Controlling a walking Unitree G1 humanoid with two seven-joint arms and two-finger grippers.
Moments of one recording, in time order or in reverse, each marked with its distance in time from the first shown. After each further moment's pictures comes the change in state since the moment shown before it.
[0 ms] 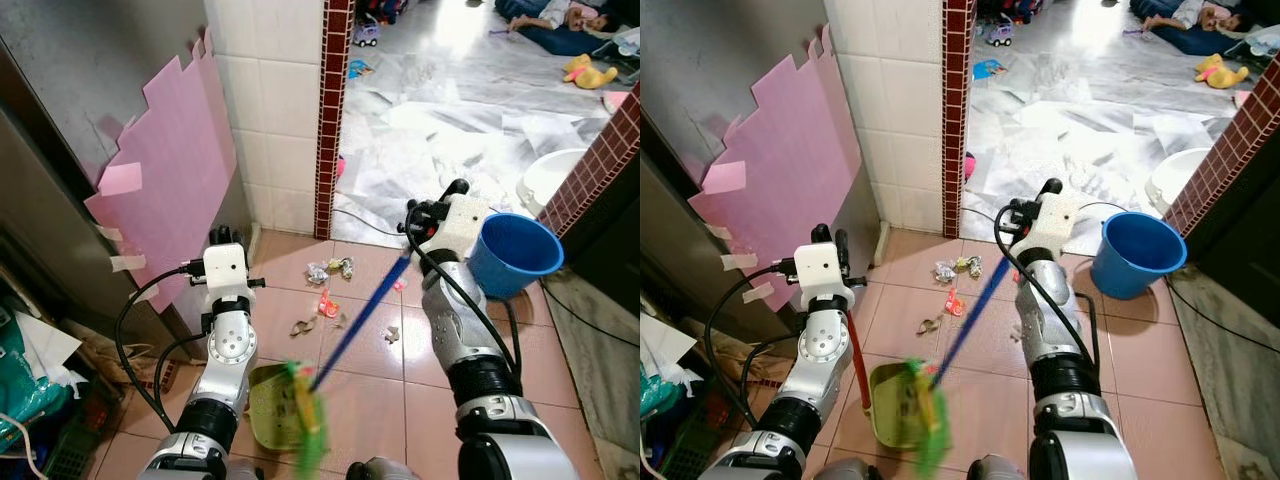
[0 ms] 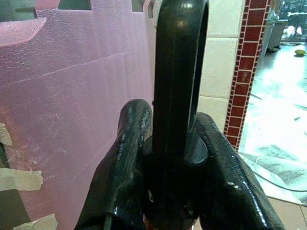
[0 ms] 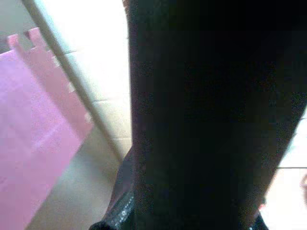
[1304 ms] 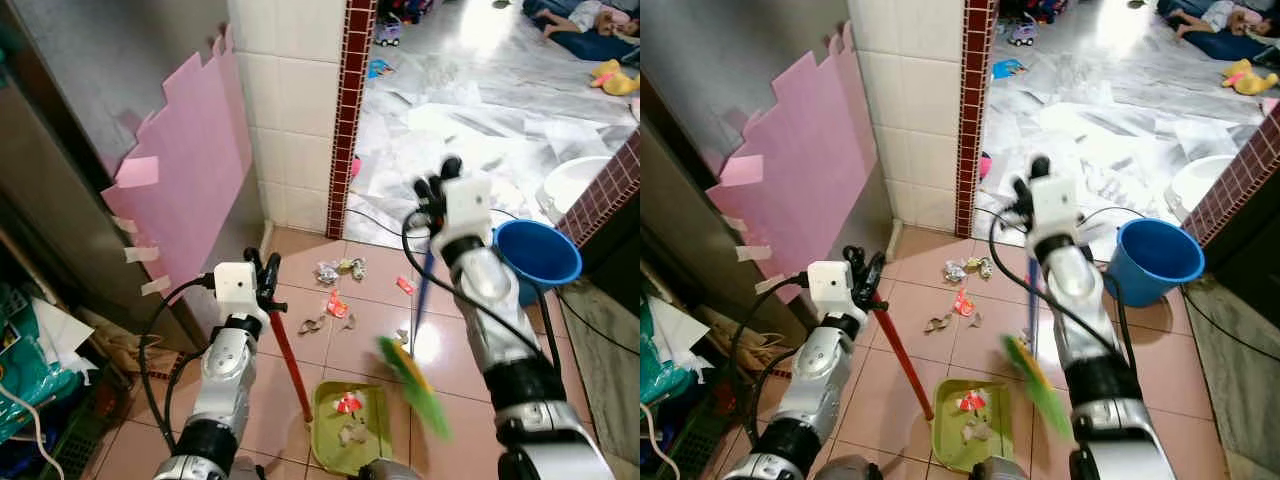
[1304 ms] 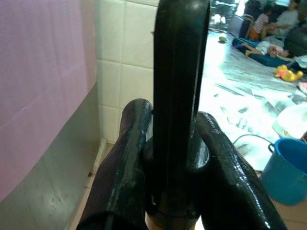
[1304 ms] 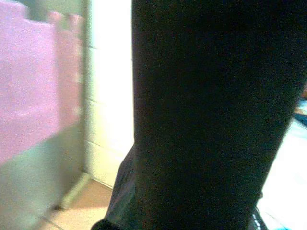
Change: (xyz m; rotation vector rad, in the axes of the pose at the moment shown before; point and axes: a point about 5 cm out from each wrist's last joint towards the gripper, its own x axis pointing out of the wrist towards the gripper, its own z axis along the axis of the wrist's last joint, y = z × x) left arm -0.021 -0.007 -0.016 -0.173 0.110 -0.336; right arm -0.011 -0.015 0.033 -0.495 -0.147 0.092
